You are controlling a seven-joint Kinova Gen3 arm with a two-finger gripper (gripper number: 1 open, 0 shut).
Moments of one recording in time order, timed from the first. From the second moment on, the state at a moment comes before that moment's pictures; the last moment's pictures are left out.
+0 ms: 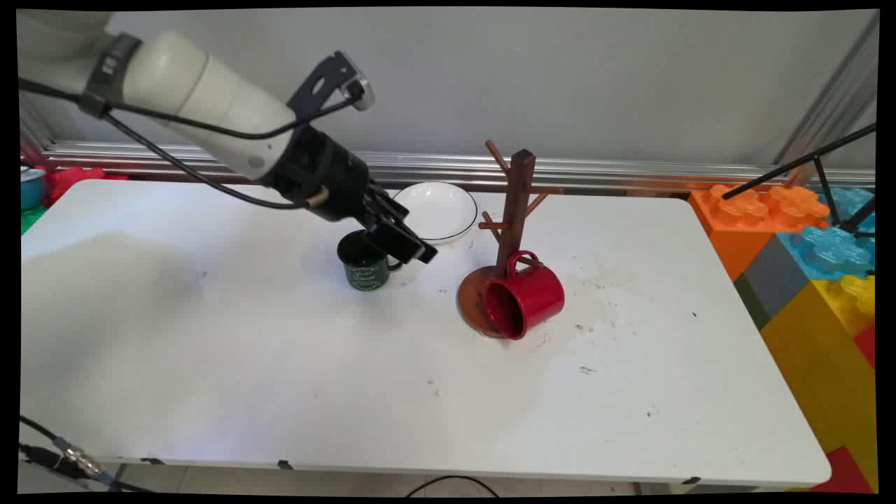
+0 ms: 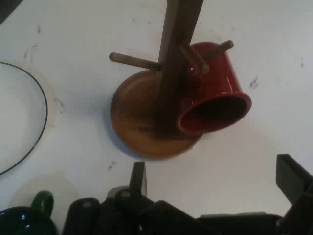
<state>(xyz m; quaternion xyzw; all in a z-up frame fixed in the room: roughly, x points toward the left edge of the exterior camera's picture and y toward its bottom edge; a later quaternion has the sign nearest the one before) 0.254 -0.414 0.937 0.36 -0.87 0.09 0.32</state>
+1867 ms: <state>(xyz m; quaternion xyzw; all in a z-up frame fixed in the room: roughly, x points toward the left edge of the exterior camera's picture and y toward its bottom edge) 0.155 -0.398 0.801 0.44 -0.80 0.04 0.40</state>
